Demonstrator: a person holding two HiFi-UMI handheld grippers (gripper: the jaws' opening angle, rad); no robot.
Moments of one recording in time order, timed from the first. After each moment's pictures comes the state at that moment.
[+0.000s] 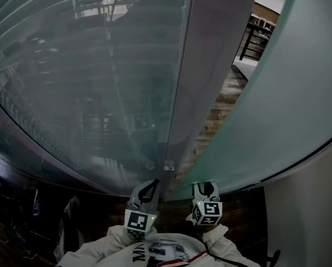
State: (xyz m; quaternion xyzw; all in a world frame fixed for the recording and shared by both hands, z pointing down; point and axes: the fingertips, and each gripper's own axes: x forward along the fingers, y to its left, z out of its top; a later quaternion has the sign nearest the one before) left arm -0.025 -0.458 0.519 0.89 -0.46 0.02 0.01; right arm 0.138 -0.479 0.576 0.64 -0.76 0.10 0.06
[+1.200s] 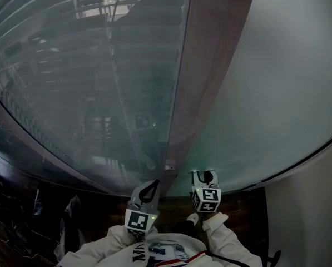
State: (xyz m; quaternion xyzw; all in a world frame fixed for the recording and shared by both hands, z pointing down) left arm -0.026 -0.455 0.521 0.89 -0.46 0.03 0.02; right arm 0.139 -0.526 0.578 0.63 -0.76 0.09 0.08
